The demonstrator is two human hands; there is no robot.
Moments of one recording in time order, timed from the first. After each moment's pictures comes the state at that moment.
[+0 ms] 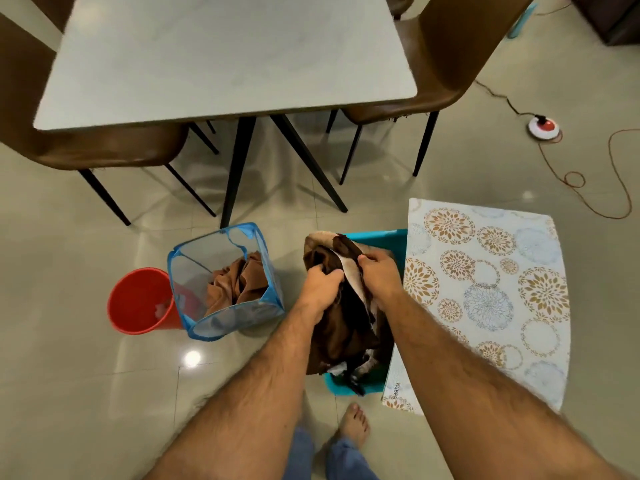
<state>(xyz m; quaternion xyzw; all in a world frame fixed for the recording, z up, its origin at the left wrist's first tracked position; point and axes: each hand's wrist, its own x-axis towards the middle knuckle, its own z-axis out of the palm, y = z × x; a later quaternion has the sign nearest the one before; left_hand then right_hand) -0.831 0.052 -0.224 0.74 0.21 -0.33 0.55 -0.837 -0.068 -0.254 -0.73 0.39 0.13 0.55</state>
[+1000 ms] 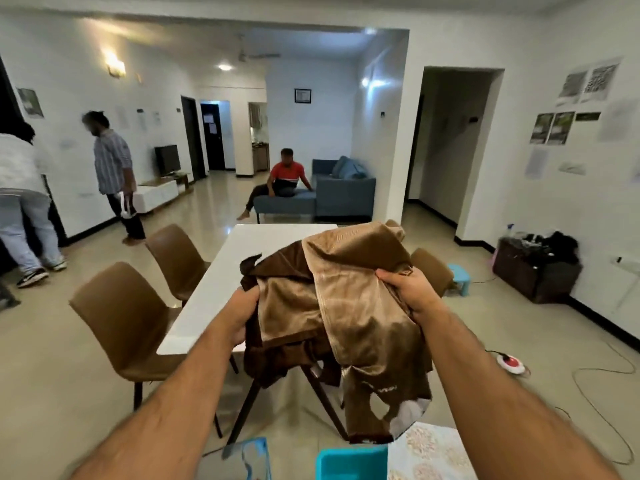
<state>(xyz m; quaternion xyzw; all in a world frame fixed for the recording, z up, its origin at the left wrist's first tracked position) -0.798 0.177 0.199 0.63 -0.02 -0.07 0.77 -0.832 -0.115 0.220 -0.64 0.06 -0.10 0.76</state>
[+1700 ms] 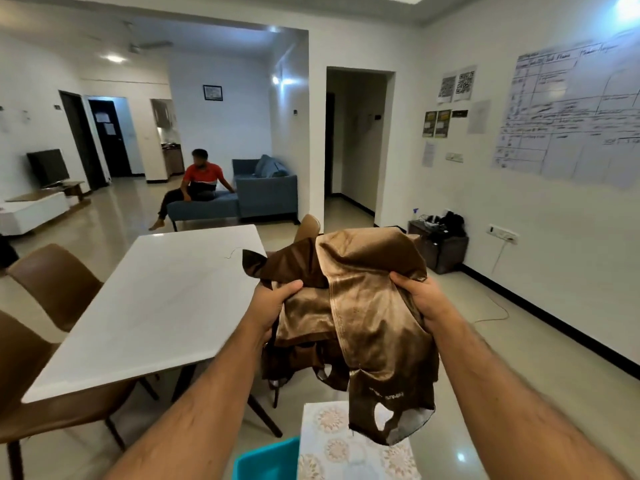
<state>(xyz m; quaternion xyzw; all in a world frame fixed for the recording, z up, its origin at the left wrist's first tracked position) -0.830 -0.052 0.187 0.58 -0.16 -0.14 0.78 -0.954 -0.304 0.204 -0.59 0.15 -0.24 0.76</state>
